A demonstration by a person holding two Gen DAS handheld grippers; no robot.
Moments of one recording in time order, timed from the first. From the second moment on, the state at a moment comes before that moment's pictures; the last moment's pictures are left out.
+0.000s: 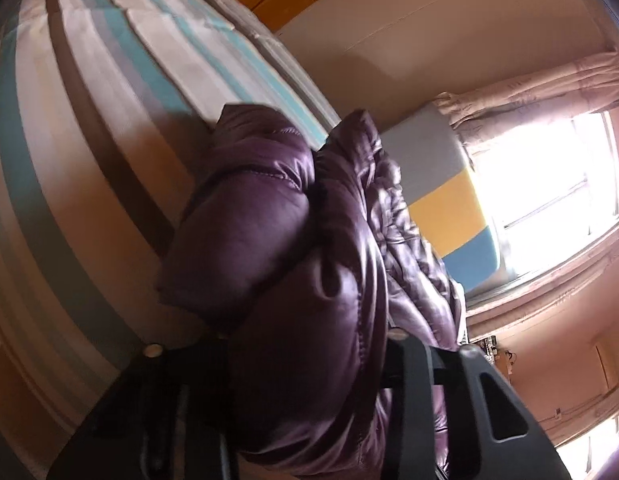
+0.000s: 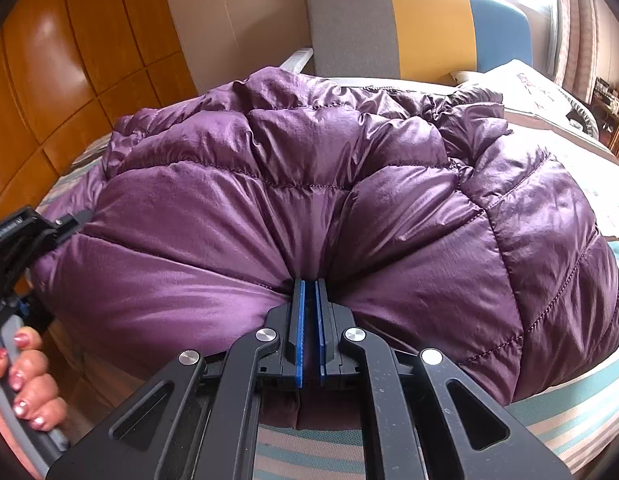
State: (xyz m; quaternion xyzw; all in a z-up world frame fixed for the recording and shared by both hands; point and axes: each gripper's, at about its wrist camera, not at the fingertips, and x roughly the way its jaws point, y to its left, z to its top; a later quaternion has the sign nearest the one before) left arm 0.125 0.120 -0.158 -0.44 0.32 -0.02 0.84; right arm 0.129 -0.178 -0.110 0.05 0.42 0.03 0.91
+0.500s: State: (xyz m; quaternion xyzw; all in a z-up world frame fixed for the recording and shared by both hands) left arm 0.105 0.075 -0.078 -0.30 0.23 -0.06 0.92; right arm 0.135 -0.185 -0.109 0.09 0.43 0.04 0.90
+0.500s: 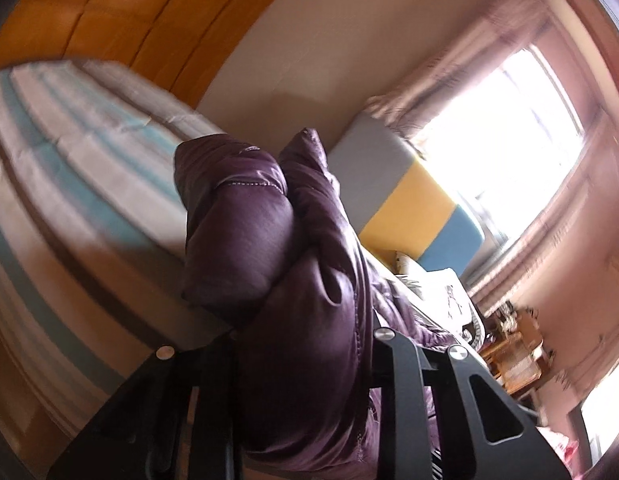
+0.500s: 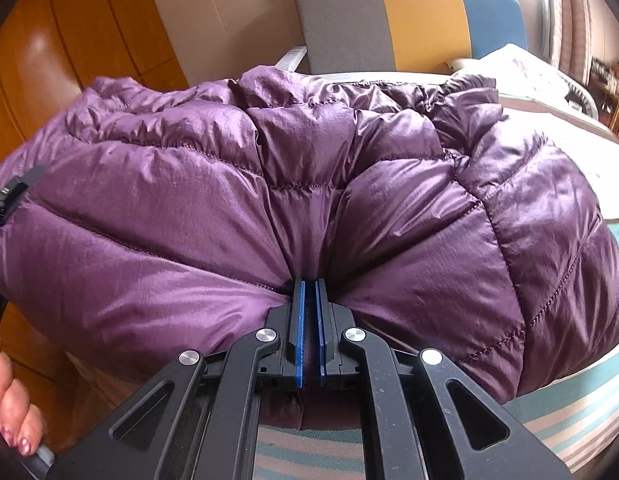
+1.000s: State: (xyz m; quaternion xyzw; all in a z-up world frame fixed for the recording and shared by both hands) left arm 0.098 0.062 -0.048 -0.23 0.21 -0.07 0.95; right arm 0.127 -0.263 -0.089 0.14 0.38 0.00 0.92
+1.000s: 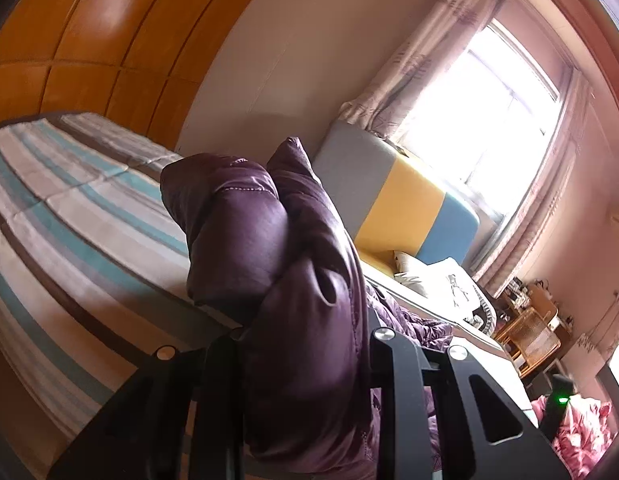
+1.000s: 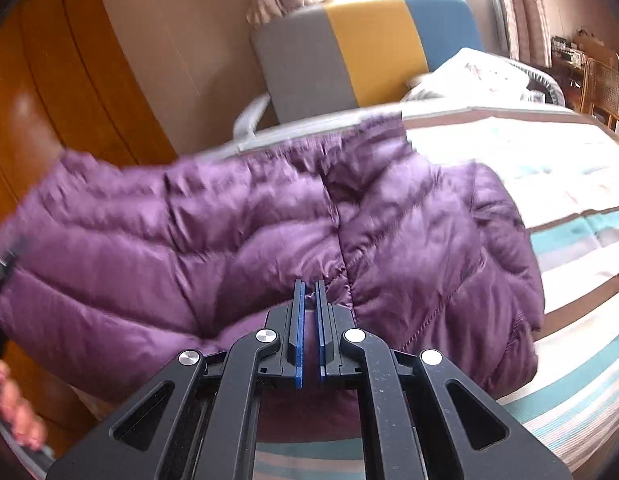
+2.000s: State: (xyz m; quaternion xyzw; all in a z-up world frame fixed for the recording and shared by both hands) left arm 0.085 -0.094 0.020 -0.04 0.16 -0.17 0.97; right arm 0.074 -0.374 -0.076 0.24 0.32 -0.10 0.91
